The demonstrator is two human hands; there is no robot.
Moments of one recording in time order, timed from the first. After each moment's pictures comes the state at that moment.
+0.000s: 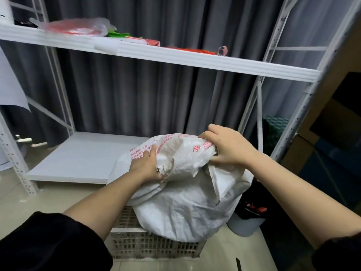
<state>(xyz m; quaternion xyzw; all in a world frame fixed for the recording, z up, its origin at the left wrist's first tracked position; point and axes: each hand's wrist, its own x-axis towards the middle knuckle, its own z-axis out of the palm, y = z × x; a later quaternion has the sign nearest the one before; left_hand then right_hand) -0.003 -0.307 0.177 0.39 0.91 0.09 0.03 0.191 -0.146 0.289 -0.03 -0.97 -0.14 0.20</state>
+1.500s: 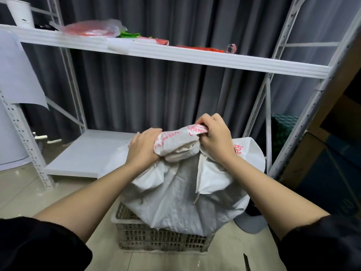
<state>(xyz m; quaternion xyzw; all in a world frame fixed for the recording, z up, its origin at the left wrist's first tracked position) -0.005 -0.355 0.214 0.46 0.82 0.32 -0.14 0.154 -0.208 0.275 -0.14 -0.89 0.15 0.41</state>
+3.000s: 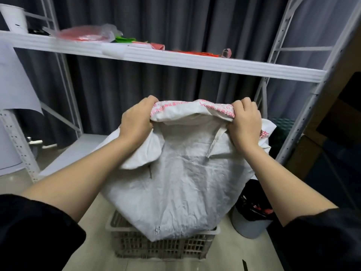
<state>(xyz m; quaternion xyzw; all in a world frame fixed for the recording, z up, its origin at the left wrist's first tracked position) -0.009 -0.340 0.301 0.43 0.78 0.37 -0.27 0.167 -0.127 0.305 -0.27 -0.80 -0.17 0.51</state>
